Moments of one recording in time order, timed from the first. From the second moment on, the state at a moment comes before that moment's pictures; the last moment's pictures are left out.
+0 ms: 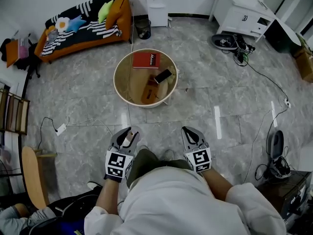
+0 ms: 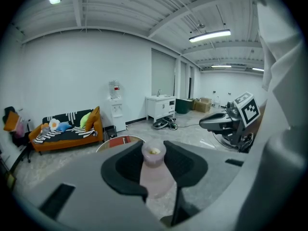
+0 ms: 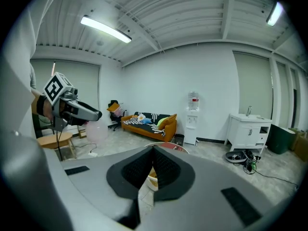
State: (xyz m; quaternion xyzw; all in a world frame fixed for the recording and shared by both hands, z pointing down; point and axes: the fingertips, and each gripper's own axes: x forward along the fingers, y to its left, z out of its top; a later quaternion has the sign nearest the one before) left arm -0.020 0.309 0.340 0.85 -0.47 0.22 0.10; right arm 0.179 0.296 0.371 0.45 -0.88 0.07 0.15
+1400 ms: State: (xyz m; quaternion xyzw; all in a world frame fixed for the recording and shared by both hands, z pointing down) left arm -0.126 -0.051 0.483 0.88 -0.38 0.24 0.14; right arm 0.045 0.006 0.468 0.47 -0.83 0.12 0.27
